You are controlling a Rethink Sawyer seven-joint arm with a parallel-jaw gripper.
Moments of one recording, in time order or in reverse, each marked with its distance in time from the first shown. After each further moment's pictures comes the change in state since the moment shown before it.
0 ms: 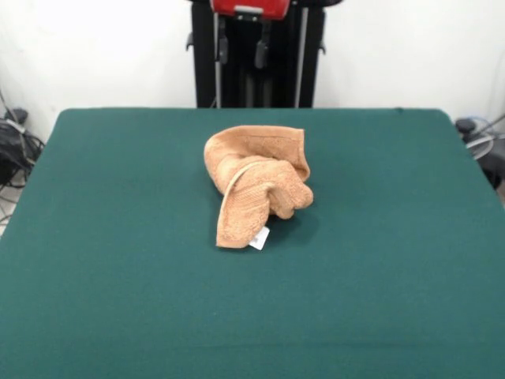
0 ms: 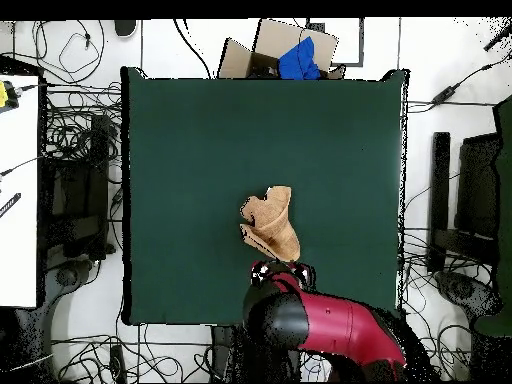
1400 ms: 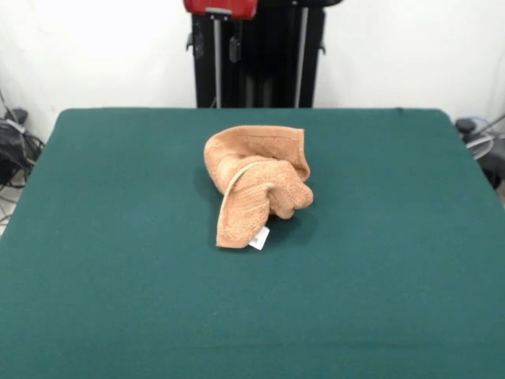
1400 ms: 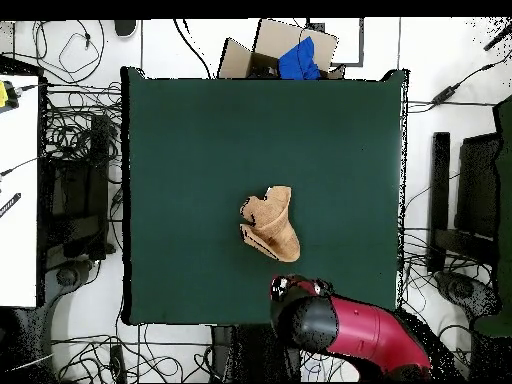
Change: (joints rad) arm -0.124 0.043 0.022 -0.002 -0.048 0.120 0.000
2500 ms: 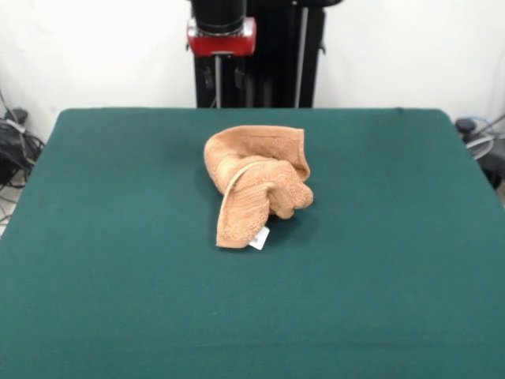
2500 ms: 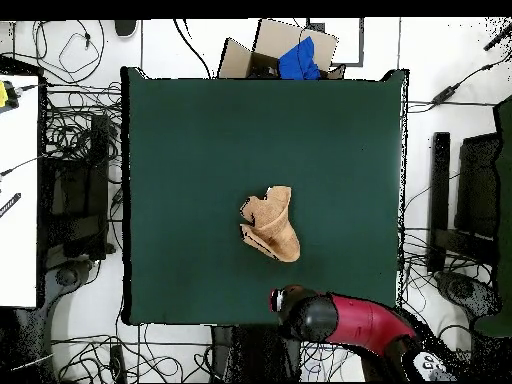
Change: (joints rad) arm -0.067 0.260 0.014 -0.036 -0.115 -0.043 0.000
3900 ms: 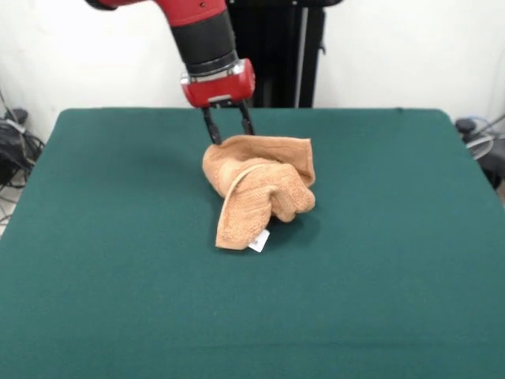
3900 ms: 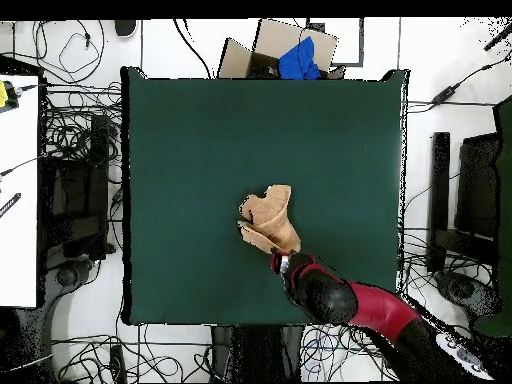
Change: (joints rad) arm -0.299 0.184 0.305 -0.022 -0.001 -0.275 0.000
